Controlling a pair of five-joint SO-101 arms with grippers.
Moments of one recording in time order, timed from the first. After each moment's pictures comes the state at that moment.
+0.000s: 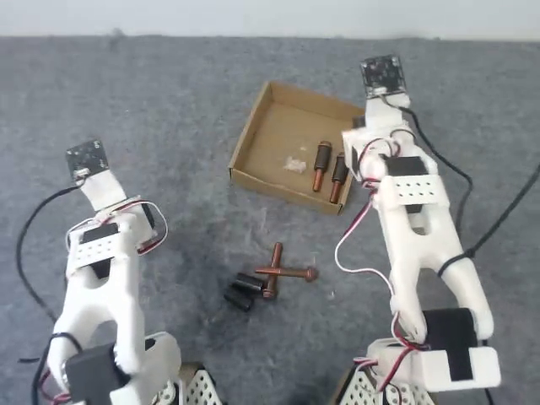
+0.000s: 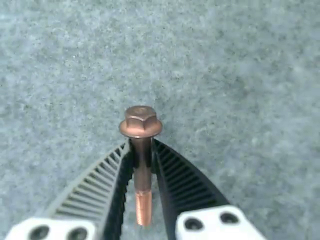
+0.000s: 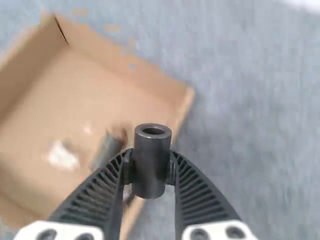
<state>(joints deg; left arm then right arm) -24.7 -19.6 62.4 29.9 10.9 -8.9 -7.0 26.6 27.7 6.2</state>
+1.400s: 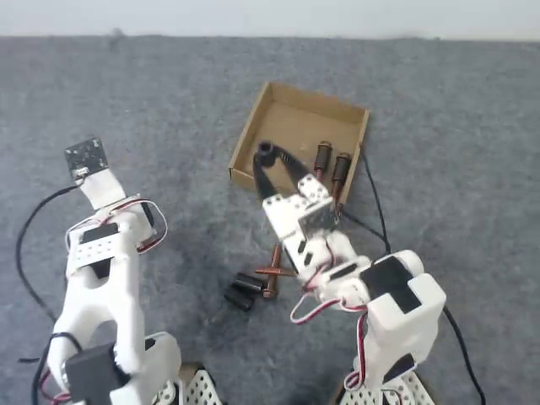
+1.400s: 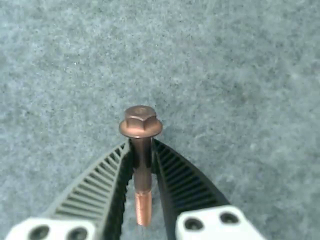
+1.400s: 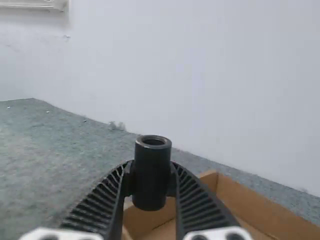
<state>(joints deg) -24.7 -19.6 62.4 28.4 10.9 -33.3 16.0 69.1 -84.2 6.2</state>
